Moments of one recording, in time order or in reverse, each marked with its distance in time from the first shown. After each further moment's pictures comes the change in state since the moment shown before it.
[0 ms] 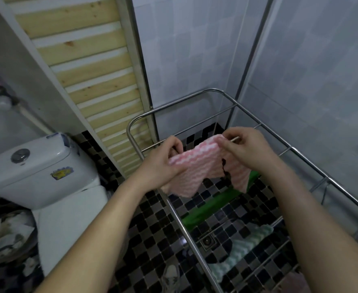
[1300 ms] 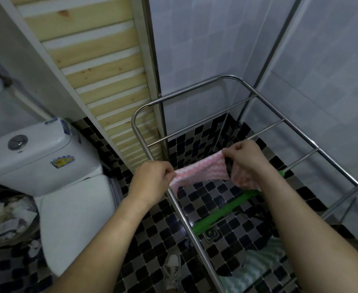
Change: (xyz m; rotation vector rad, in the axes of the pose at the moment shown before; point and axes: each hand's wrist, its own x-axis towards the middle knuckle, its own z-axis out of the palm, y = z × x) left_hand 0.004 -0.084 0.020 0.482 0.150 -0.120; right_hand 0.045 0.055 0.076 0.167 -0.083 0.553
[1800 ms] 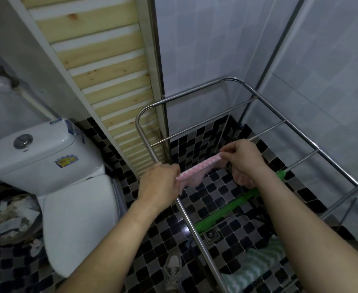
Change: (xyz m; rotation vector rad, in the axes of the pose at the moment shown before) left_hand -0.014 0.010 0.006 0.146 0.022 0.052; right_hand 0.000 -0.002 0.010 -0.302 0.022 -0.202
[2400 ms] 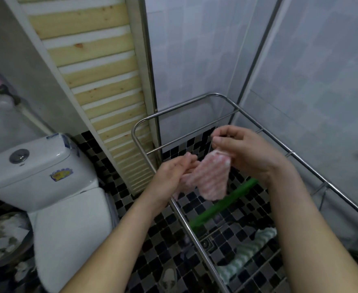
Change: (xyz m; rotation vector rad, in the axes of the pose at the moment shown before) left_hand -0.015 0.048 -0.059 -1.319 -0.270 -0.187; right_hand -0.091 -0.067 -0.087 0.985 -0.343 -0.103
